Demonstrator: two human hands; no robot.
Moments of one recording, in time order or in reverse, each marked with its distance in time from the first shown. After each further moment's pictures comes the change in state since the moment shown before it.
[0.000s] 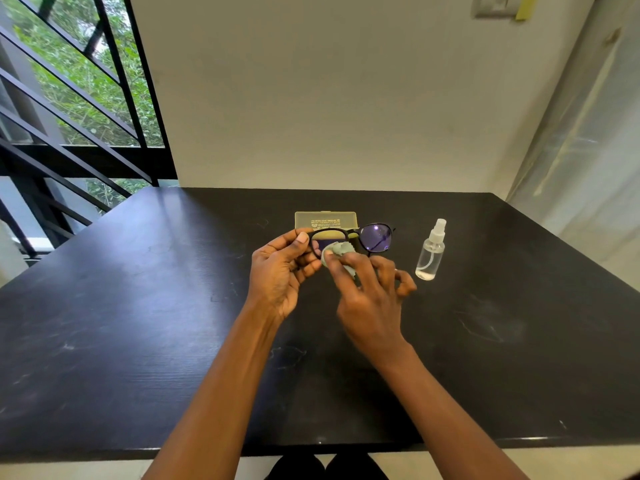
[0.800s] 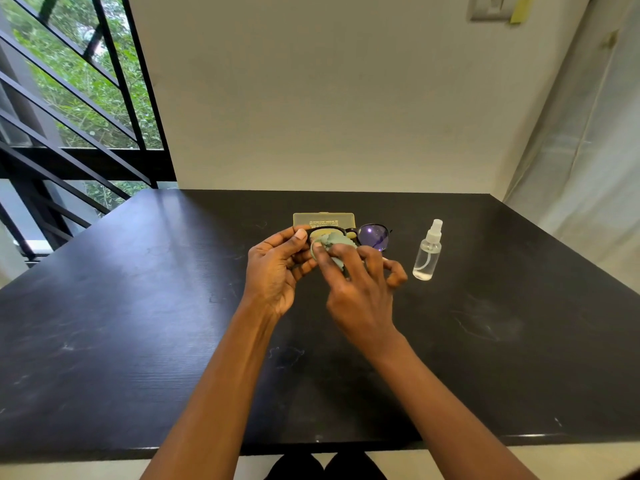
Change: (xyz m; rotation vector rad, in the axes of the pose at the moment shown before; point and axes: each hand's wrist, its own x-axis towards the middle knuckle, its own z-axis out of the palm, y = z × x) left_hand -0.004 0.007 0.004 0.019 -0.015 0.020; right_hand 0.015 -0.007 0.000 0.023 0.016 -0.018
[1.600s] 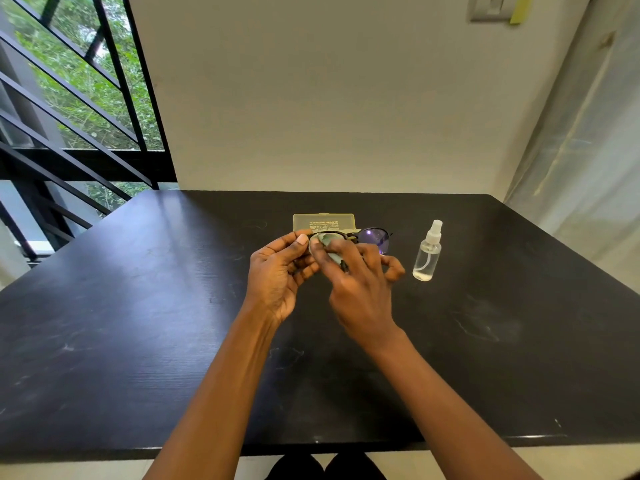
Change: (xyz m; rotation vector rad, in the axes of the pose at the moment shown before) left_hand -0.003 -0.004 0.001 -0.013 -0.004 -0.013; right_hand 0.007 0.003 0.000 0.071 -0.062 -0.001
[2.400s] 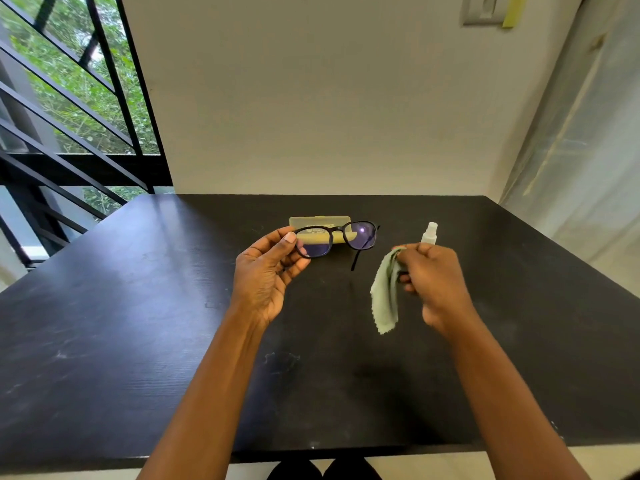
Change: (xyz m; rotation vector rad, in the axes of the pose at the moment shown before) left_hand 0.005 0.005 -0.007 -0.028 0.038 0.019; right_hand 0.033 0.062 -0.060 0.891 -0.372 1.290
